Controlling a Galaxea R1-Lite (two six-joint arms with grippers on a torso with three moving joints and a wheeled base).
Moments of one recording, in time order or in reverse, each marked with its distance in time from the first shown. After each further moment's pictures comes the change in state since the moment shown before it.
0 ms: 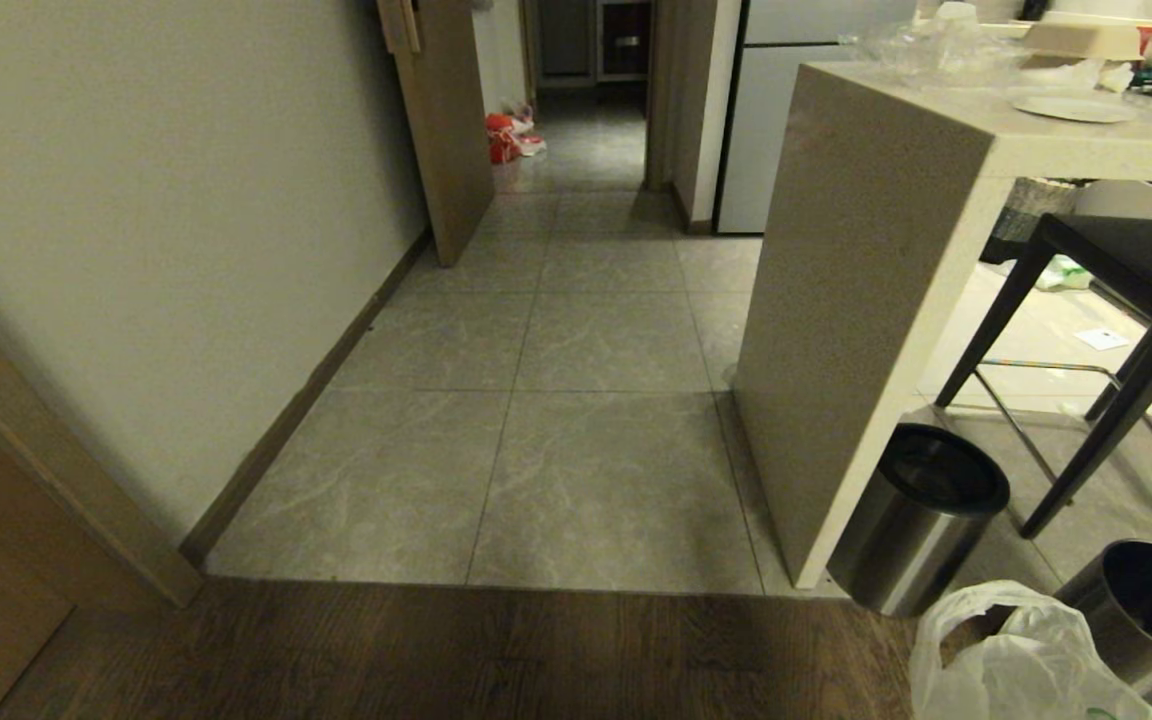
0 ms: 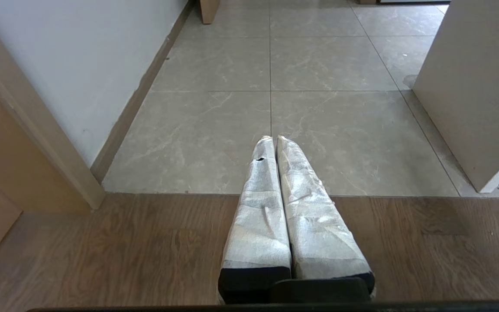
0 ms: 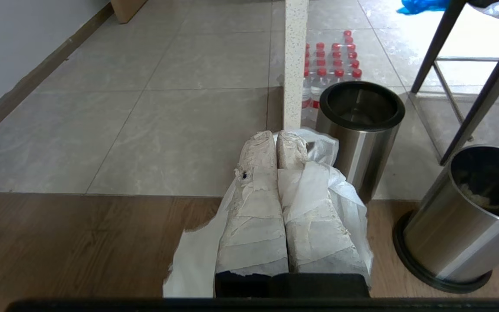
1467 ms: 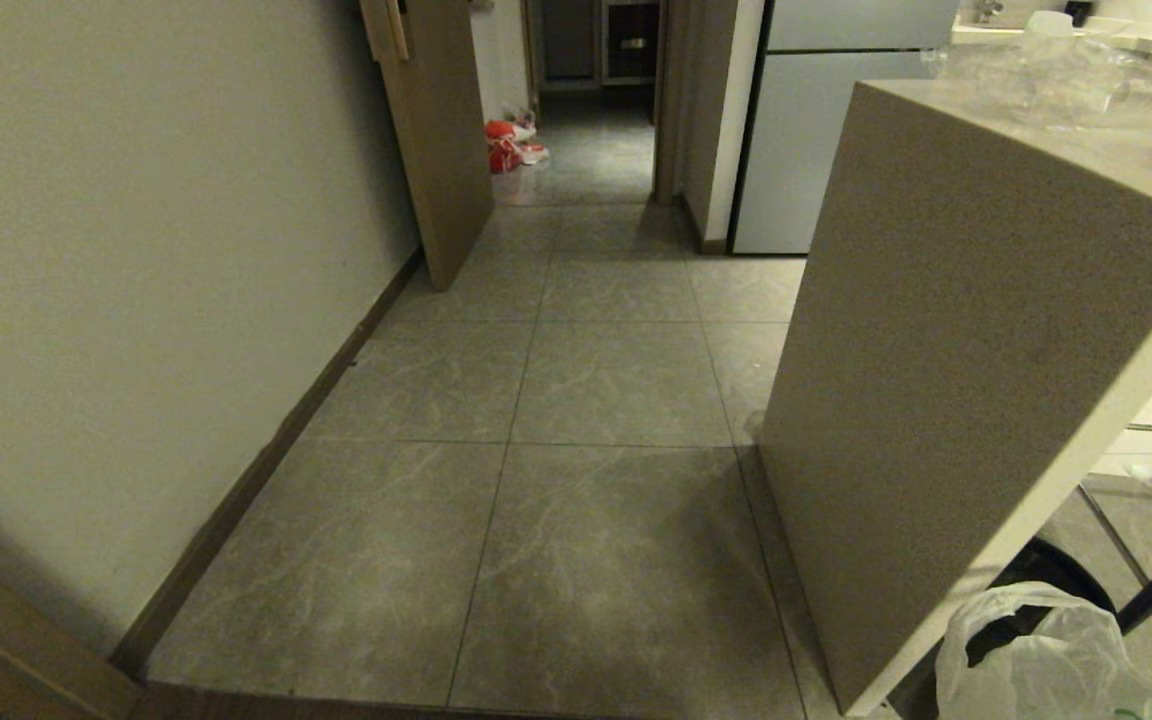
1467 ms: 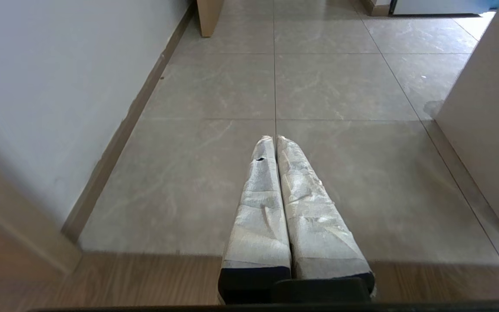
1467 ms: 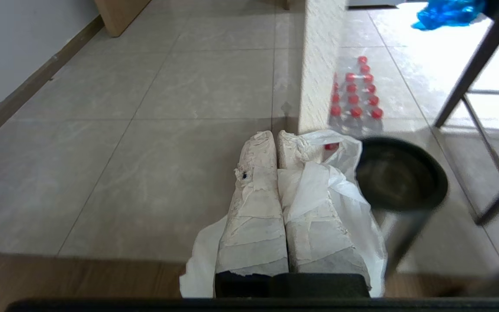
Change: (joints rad) left arm -0.001 0.000 0.000 0.001 0.000 -0.004; right arm 0.000 0.000 0.000 0.000 -0.001 0.000
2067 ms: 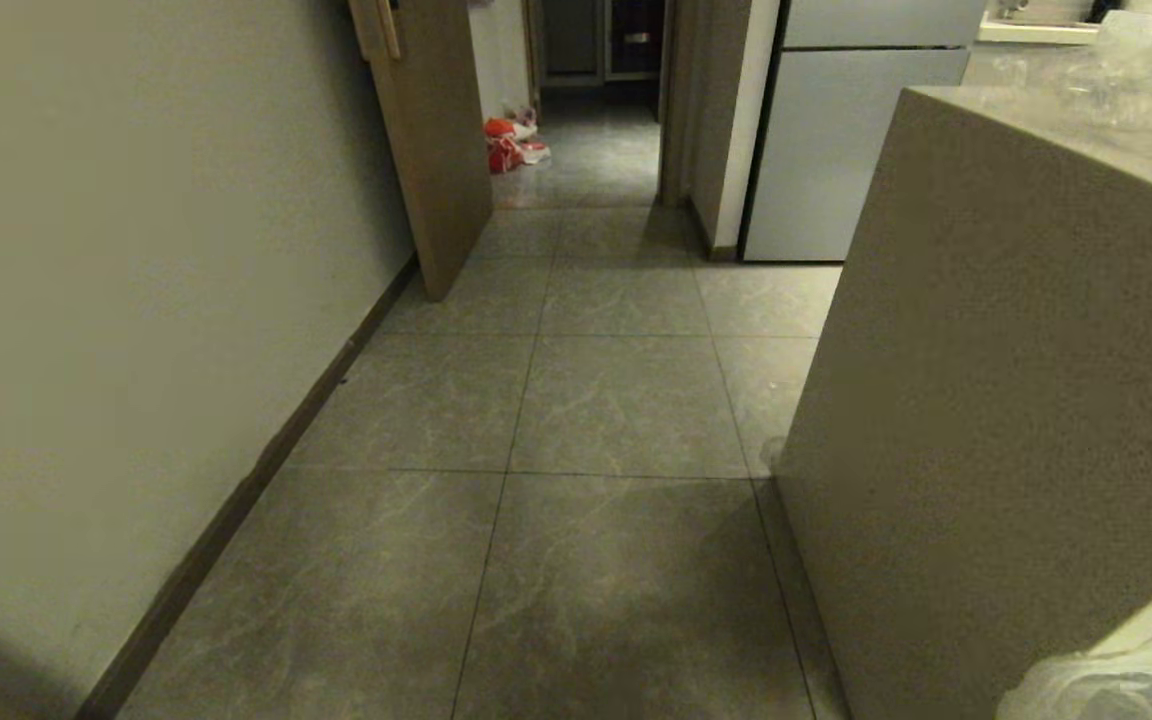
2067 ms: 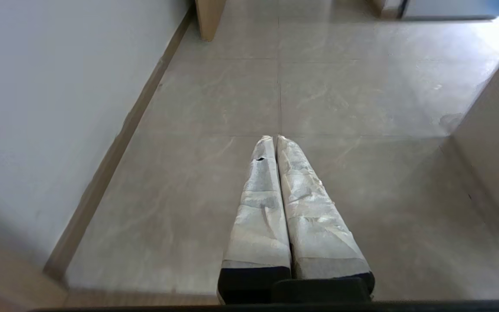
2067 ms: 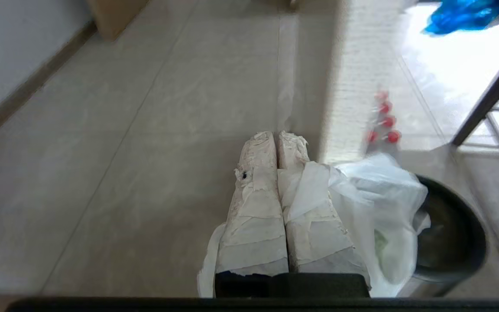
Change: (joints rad) left arm 0.000 0.000 0.000 0.002 0.000 -0.001; right arm 0.000 0.000 0.000 0.001 0.001 0.000
